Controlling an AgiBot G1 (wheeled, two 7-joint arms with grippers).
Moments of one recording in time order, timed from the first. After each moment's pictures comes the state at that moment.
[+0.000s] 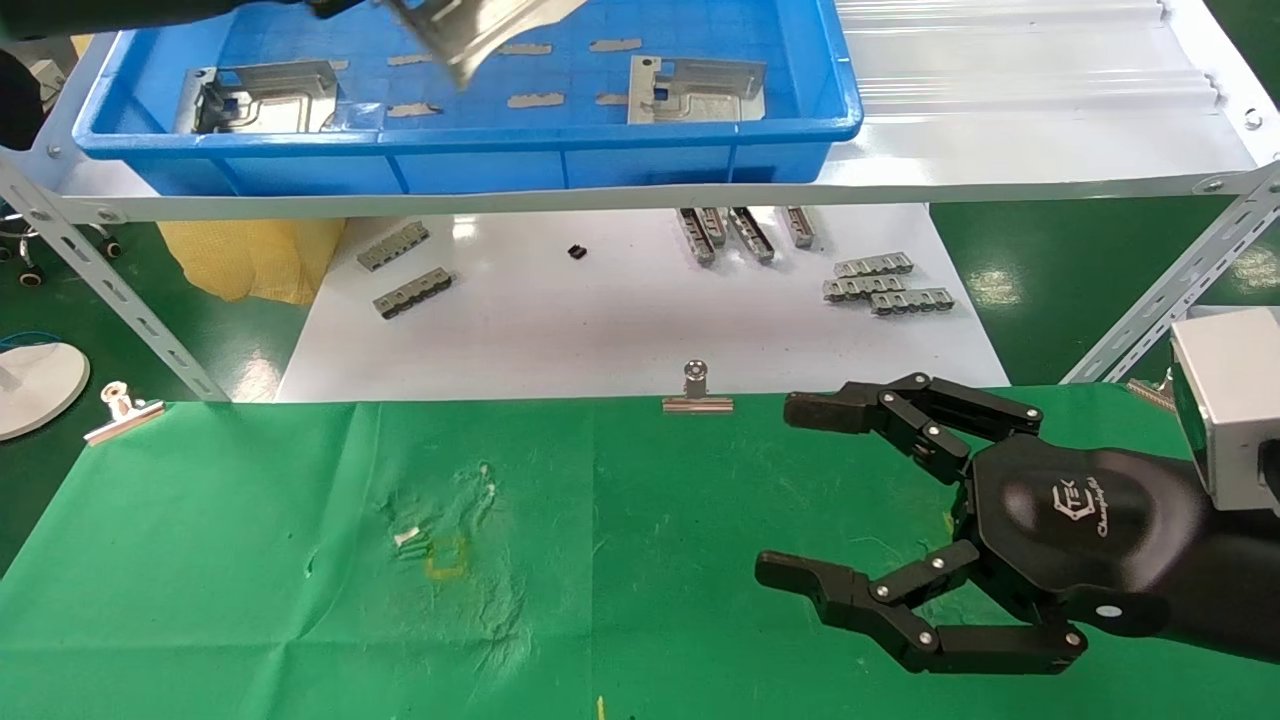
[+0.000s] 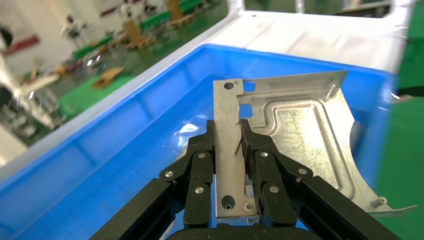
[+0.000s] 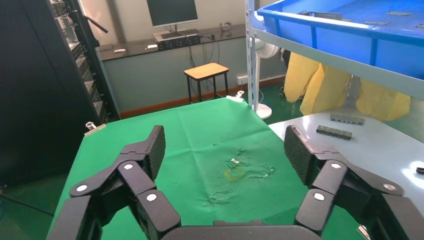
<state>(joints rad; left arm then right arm) -2.04 1.02 0.51 -0.29 1.26 1.27 0.05 1.07 -0.55 -0.39 1.22 -0.63 -1.41 0.12</state>
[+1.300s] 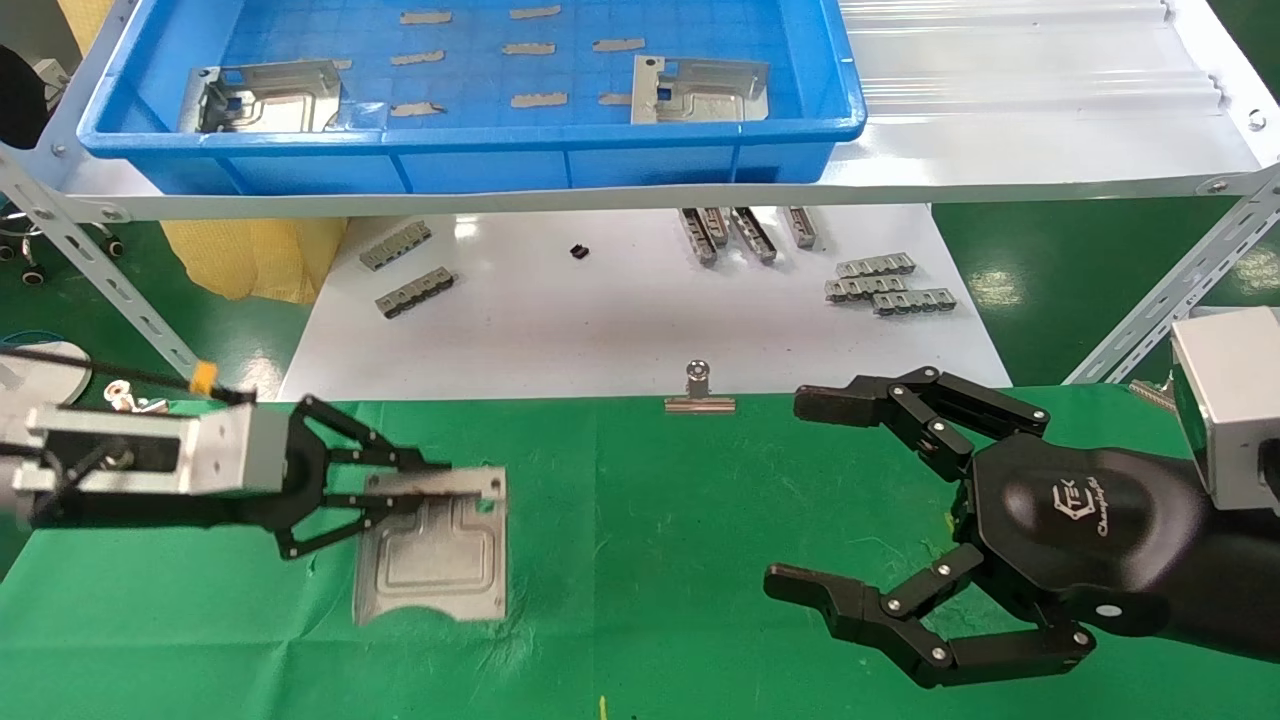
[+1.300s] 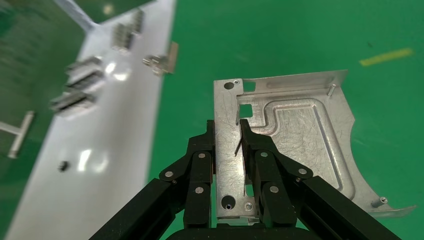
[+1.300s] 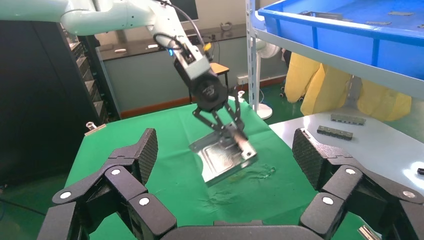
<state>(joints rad) -1.67 0.86 0.81 -0.35 1.13 1.58 0.66 1.07 -0.55 -0.39 1.22 -0.63 -1.41 0.12</state>
